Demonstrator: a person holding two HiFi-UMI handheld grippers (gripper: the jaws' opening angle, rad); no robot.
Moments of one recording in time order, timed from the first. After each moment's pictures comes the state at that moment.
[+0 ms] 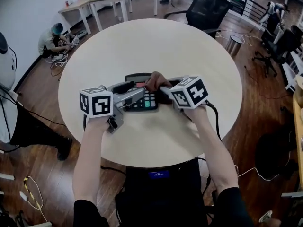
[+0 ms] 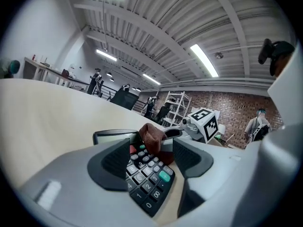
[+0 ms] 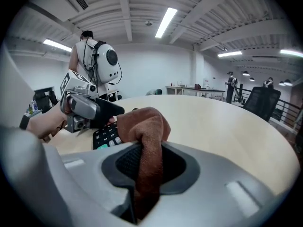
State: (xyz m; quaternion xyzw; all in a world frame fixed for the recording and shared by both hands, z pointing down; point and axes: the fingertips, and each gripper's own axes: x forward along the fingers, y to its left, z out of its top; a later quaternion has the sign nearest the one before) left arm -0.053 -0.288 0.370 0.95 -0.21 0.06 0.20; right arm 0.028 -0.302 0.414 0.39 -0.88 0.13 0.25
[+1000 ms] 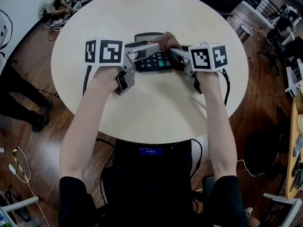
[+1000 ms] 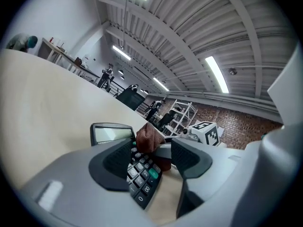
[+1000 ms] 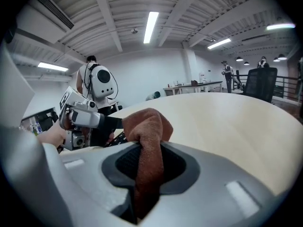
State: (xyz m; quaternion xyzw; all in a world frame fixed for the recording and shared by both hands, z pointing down) left arm -0.025 -0.316 0.375 0.93 -0.22 0.02 0.30; right arm 0.041 -0.333 0.412 0.38 -0.88 0.20 0.19
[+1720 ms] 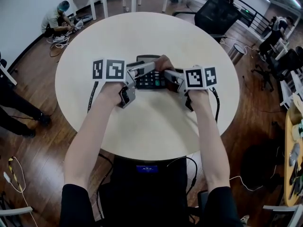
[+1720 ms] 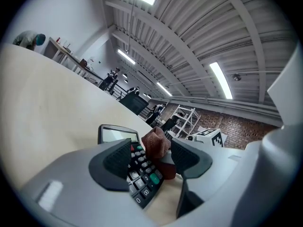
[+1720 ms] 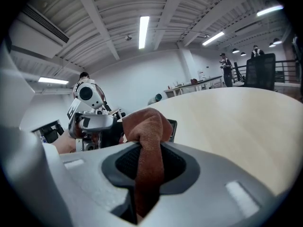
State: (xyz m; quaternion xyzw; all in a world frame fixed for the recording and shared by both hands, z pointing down) left arm -0.030 -0.333 0.370 0.92 -0.24 -0.01 0.32; right arm 0.035 -0.331 0.403 0.37 -0.89 0.24 0.14
